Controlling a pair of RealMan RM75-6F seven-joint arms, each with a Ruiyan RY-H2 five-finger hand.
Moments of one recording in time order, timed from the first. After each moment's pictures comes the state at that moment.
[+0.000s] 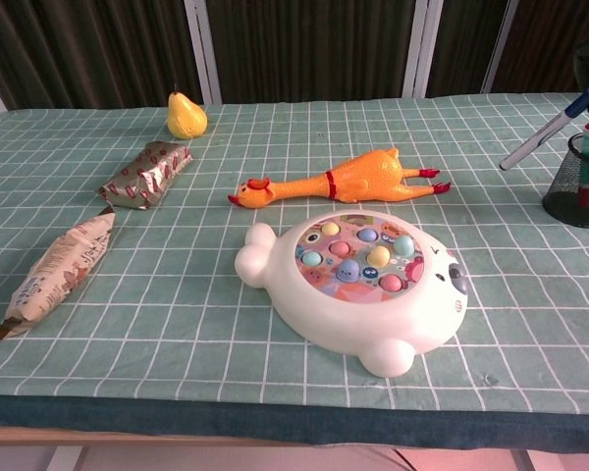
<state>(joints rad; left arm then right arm) -0.16 -1.13 -0.03 -1.62 1.48 1.40 0.07 0.51 -1.37 0.17 -1.38 -1.31 1.31 -0.67</state>
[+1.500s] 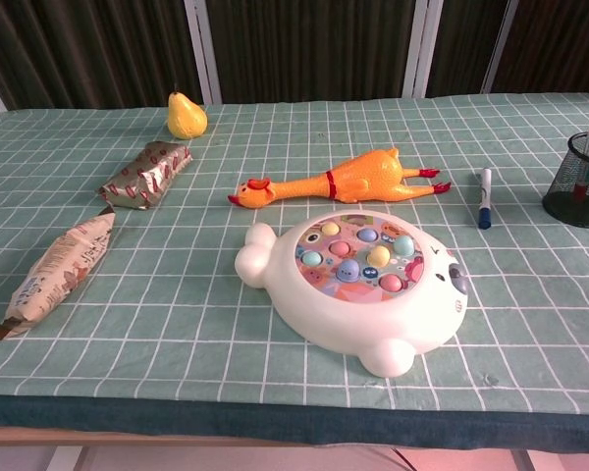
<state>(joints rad) -0.17 -1.13 -0.04 -1.62 1.47 1.39 0.08 0.34 -1.15 0.20 -1.67 -1.28 1.35 -0.30</state>
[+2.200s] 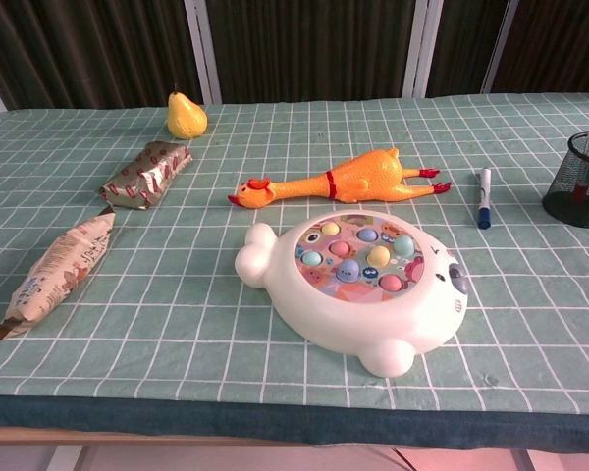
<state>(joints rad) -0.17 -1.16 -0.05 -1.61 1.45 1.40 0.15 0.09 -0.96 0.05 -1.74 -1.40 1.46 -0.03</state>
